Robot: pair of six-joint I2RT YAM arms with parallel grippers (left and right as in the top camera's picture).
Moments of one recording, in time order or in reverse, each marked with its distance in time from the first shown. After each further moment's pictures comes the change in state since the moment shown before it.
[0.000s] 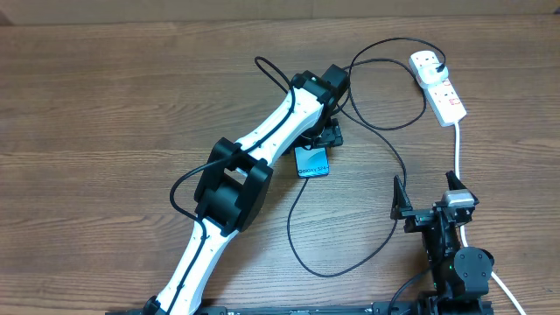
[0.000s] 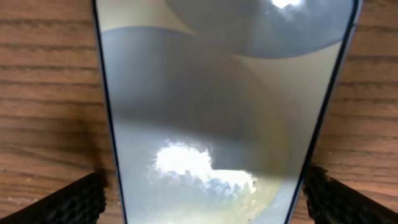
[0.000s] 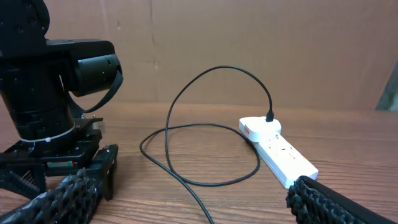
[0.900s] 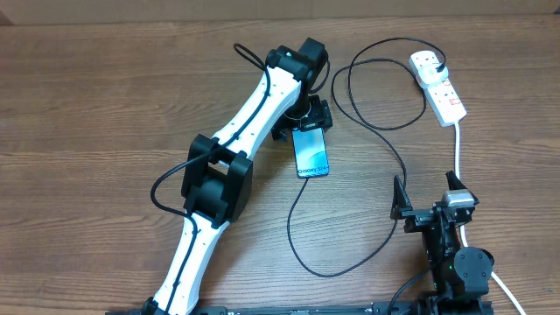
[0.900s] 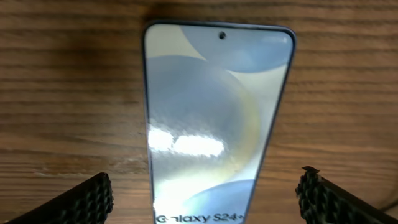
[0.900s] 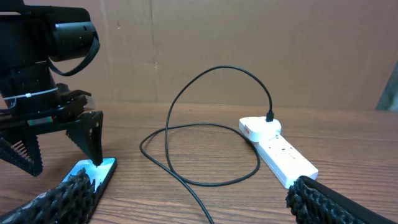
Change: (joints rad) left arm 0.101 0.000 0.151 -0.134 0.171 0.083; right arm 0.000 0.000 0.000 0.000 0.000 0.000
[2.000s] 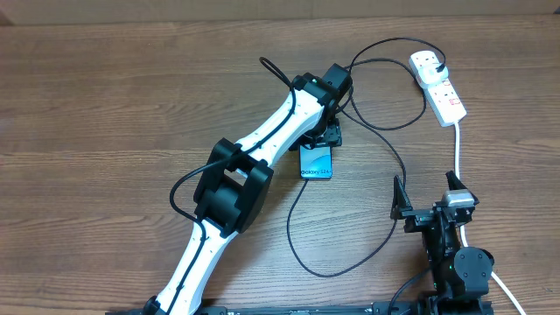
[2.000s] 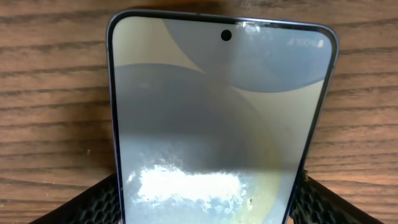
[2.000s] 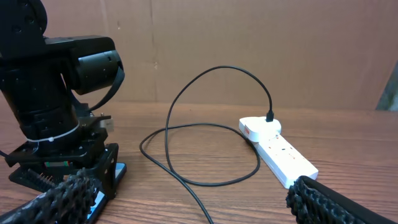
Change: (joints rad) left arm -0.103 -0.011 -0.176 0.200 -0.137 -0.003; right arm 0.000 0.000 0.000 0.001 0.000 0.001
